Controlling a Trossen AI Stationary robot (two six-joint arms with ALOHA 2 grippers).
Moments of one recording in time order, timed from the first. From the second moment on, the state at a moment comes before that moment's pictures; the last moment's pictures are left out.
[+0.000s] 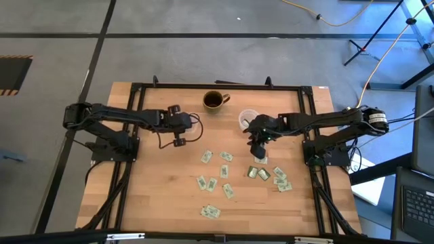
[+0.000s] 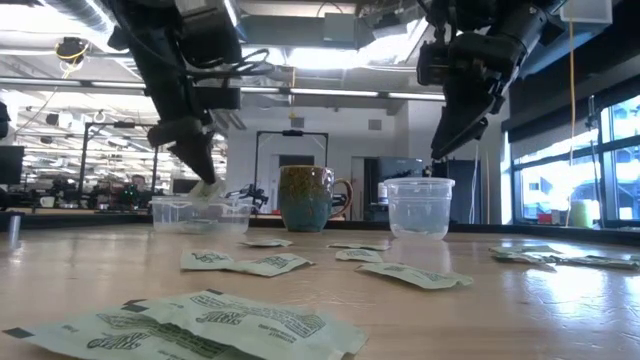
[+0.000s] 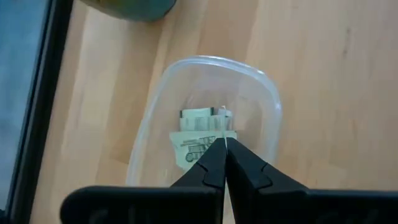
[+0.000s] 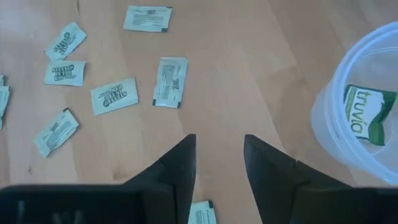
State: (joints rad) left arm 0.18 1.34 0.77 -0.53 -0.34 0.06; right arm -0.07 1.31 0.83 -0.47 -0.02 0.31
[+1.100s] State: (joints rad) left arm 0.11 1.40 0.76 -0.26 0.02 0.22; right arm -0.09 1.31 0.83 -0.47 -0.01 0.25
